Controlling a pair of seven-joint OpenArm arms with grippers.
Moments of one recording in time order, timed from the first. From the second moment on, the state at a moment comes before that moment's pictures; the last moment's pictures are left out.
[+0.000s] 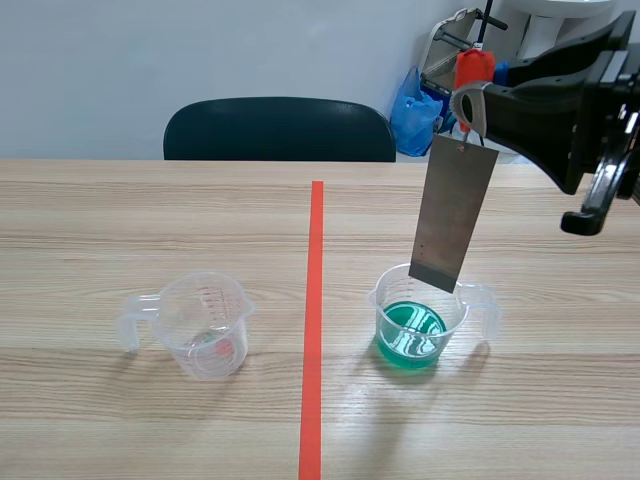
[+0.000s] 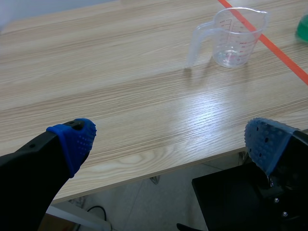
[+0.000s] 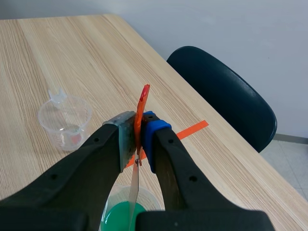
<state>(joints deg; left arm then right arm) 80.4 -26.6 -30.4 83.1 -9.0 -28.0 -66.2 -15.4 48.7 2.1 117.2 35.3 35.9 -3.5</state>
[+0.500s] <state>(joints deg) 80.4 -26.6 -30.4 83.1 -8.9 -26.9 -66.3 -15.4 46.0 1.4 116.1 30.9 35.9 -0.9</state>
